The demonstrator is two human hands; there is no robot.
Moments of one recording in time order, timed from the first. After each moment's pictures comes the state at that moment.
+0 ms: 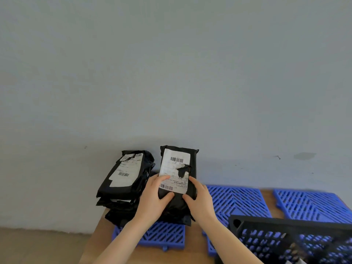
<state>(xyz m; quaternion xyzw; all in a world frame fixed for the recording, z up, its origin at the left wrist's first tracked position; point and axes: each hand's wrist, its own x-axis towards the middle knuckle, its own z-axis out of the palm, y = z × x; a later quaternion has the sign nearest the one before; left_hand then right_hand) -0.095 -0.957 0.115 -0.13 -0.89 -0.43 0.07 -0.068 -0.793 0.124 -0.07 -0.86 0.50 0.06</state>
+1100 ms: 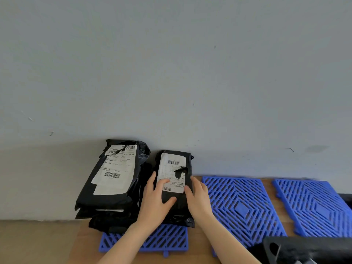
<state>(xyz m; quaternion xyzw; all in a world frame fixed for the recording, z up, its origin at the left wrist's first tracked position) -0.179 -0.969 0.027 -0.10 -0.90 -0.42 -0.04 -0.156 -0.823 0.055 -0.21 -0.86 0.47 -0.02</state>
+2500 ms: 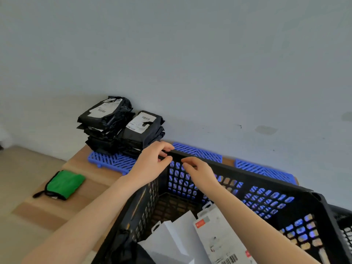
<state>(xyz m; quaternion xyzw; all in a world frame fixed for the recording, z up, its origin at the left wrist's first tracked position) 0.063 -0.749 0.140 -0.10 -0.90 -0.42 0.08 0.057 -0.565 0.127 0.05 -0.88 0.47 -0.09</state>
